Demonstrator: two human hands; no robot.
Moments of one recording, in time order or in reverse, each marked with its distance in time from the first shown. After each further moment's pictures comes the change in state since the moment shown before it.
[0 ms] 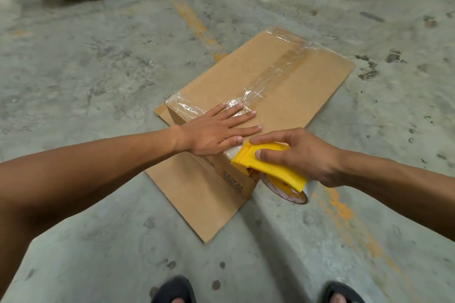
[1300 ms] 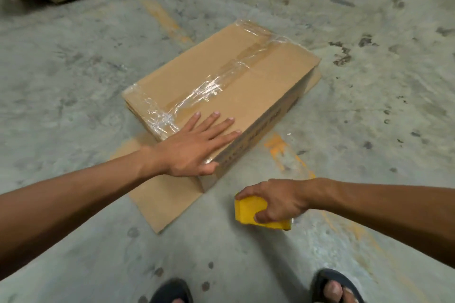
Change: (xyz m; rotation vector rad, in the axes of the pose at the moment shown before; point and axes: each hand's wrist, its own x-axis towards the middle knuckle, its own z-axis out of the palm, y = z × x) left_hand -0.009 0.032 0.004 0.038 -0.070 -0.026; right_hand 0.007 0.084 0.026 -0.769 -0.490 0.059
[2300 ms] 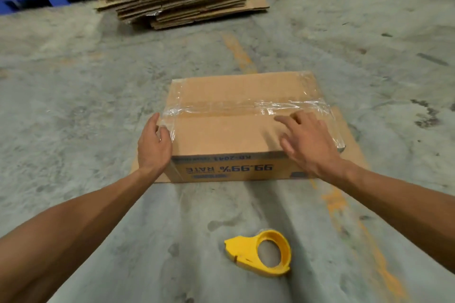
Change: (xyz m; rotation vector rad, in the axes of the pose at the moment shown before) left_hand -0.114 -0.111 0.033 -0.792 1.001 -1.304; right_hand 0.085 -0.021 -0.140 -0.316 1.142 -0.176
